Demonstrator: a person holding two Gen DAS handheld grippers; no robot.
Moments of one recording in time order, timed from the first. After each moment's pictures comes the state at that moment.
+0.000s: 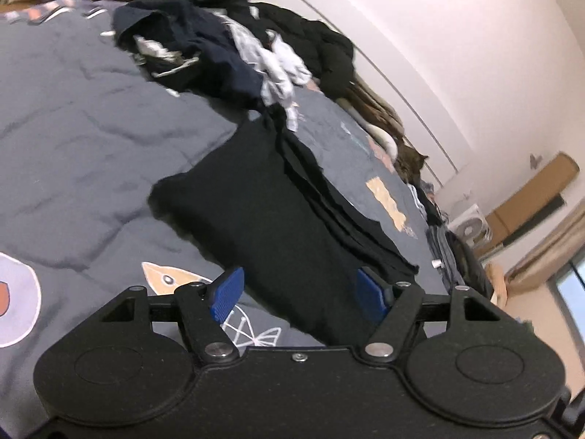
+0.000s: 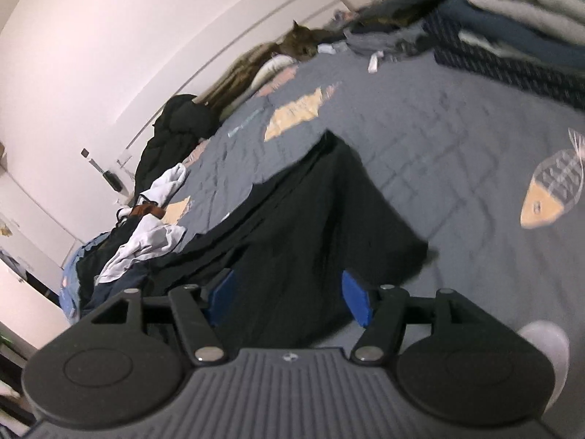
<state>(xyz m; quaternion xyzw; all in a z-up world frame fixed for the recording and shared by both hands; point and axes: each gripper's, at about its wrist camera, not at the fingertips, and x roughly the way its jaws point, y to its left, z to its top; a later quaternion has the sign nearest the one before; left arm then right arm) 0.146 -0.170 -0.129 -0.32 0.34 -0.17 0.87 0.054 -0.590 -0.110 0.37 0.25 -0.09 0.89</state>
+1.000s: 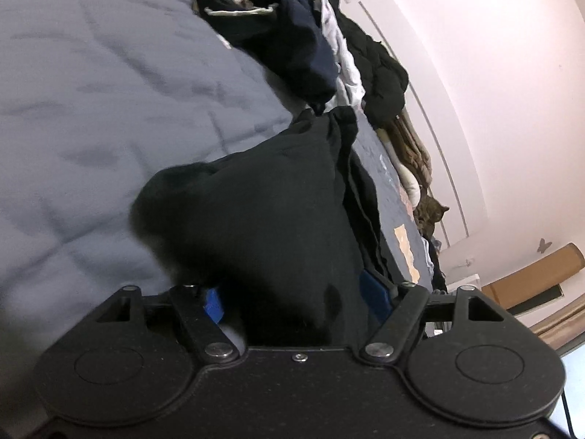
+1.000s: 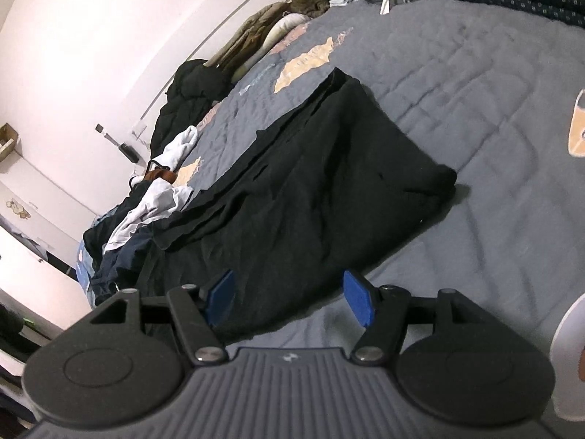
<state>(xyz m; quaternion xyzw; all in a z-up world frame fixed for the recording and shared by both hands) 0.250 -0.180 -0.219 -0.45 0.33 -0.12 0.82 0.073 -0.586 -0.173 0.40 0.29 -0.03 0.87</state>
